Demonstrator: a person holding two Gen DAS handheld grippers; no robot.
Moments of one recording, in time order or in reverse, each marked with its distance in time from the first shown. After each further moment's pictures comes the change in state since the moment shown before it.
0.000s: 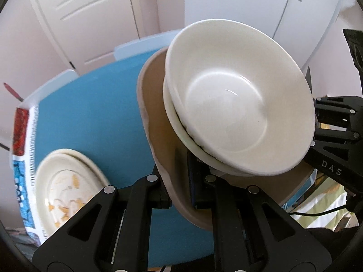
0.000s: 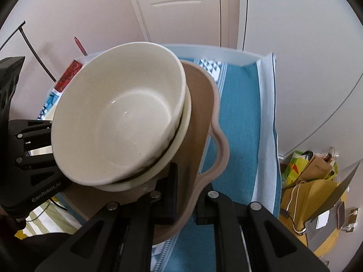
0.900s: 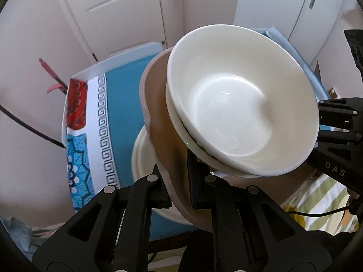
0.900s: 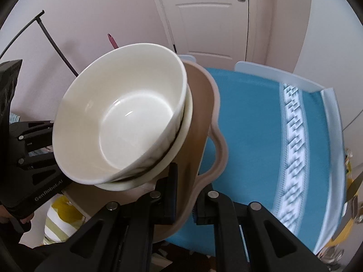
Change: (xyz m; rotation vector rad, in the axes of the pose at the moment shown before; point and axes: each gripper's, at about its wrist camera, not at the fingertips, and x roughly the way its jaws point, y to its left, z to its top) left arm -0.072 0.193 -0.079 0.016 0.033 0.031; right arm 0.014 0.213 0.032 0.039 0.025 0.039
